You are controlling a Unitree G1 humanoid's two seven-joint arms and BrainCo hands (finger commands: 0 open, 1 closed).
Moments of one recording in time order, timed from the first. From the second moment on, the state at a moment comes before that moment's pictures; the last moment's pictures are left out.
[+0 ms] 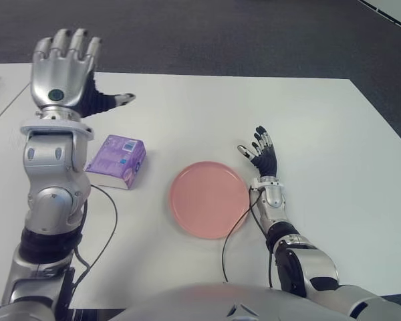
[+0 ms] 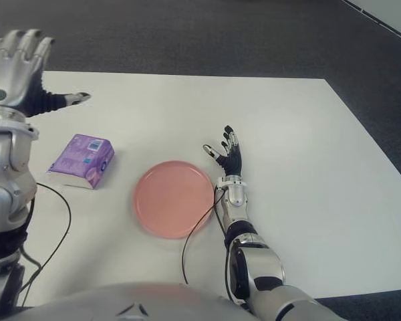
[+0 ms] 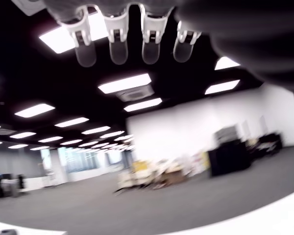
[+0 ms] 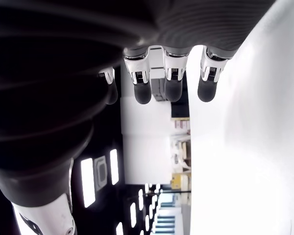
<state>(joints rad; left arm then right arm) -0.21 0.52 0.04 -0.50 1.54 0.32 -0.49 -0.43 -0.02 -0.14 1.09 0.01 -0.79 -0.05</state>
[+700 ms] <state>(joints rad) -0.17 0.51 -0.04 -0.25 1.79 0.36 -0.79 -0.43 -0.02 -0.14 1.09 0.01 -0.79 -0.04</state>
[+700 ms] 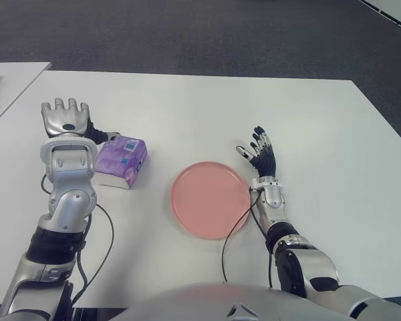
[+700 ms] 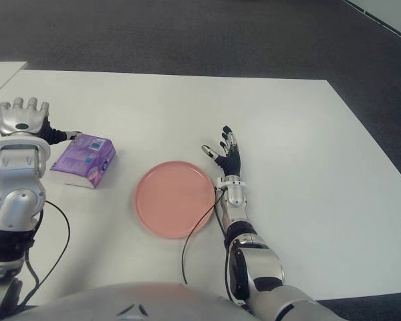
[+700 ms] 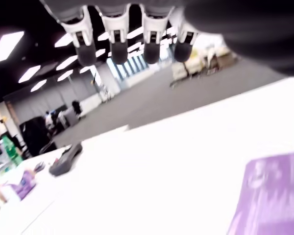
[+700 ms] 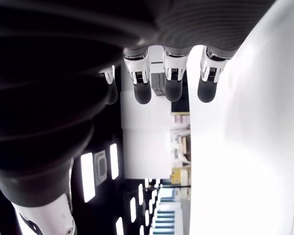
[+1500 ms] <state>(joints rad) -0.10 0.45 -0.09 -0.36 1.87 0.33 -0.95 -0.43 -0.02 -0.14 1.09 0.01 -0.79 -0.04</state>
